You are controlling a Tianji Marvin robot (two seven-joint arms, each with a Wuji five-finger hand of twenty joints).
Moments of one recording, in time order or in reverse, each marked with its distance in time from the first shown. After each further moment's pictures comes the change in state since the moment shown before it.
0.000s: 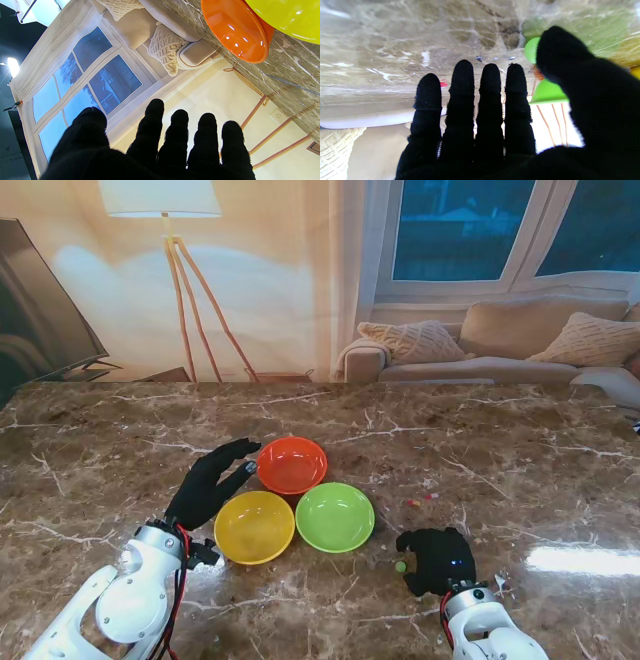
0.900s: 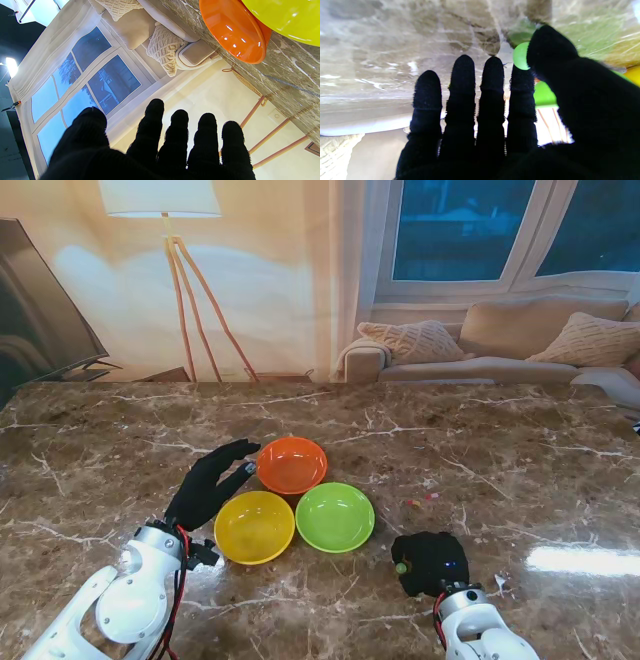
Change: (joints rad) left arm 0.000 0.000 0.000 0.004 -0.001 0.001 0.000; right arm 0.020 -0.004 -0.038 0.021 0.031 0.018 -0.017; left_hand 0.000 0.000 0.000 0.000 0.001 0.000 0.000 0.001 0.000 0.000 -0.002 0.000 0.000 0.000 0.000 0.000 0.000 0.003 -0.002 -0.011; right_hand 0.074 0.021 -0.017 -0.113 0.078 -0.089 0.226 0.047 0.107 -0.022 0.052 0.092 0.080 -0.002 0.054 0.011 0.072 0.000 0.103 -0.022
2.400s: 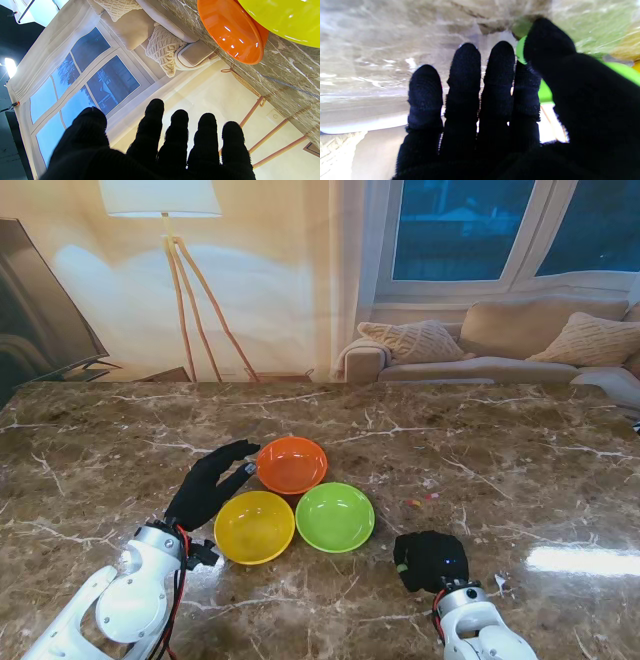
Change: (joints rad) left arm -0.003 0.000 -0.001 0.007 0.000 -0.002 -0.002; right arm 0.022 -0.007 -0.009 0.033 0.020 -0.003 -0.046; left_hand 0.000 0.000 0.000 0.000 0.000 0.000 0.000 0.001 0.000 0.000 0.000 0.000 0.000 0.000 0.000 0.000 0.000 0.002 -0.011 -0.001; right_hand 0.075 -0.037 -0.045 -0.015 0.122 -0.019 0.168 -0.374 0.310 -0.015 -0.004 0.011 0.253 0.004 0.096 0.023 0.200 0.024 0.142 -0.026
